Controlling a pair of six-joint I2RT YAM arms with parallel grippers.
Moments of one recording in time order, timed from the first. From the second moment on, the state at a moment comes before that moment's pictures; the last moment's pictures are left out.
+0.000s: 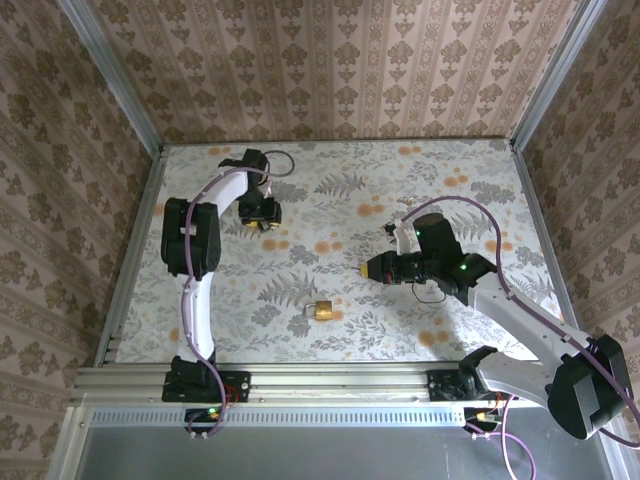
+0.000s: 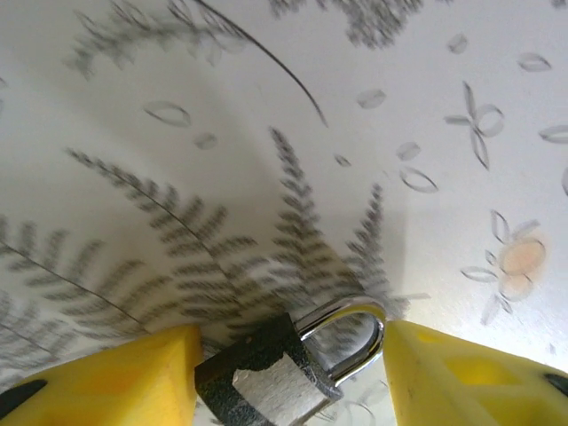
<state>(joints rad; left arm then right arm) -0.28 2.22 1.75 -0.96 0.14 -0.18 0.46 1.09 0.73 -0.34 -0.63 0.58</state>
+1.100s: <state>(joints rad) -0.40 2.09 1.62 -0.90 0.08 -0.28 0.46 1.04 0.66 -0.33 -0.63 0.61</state>
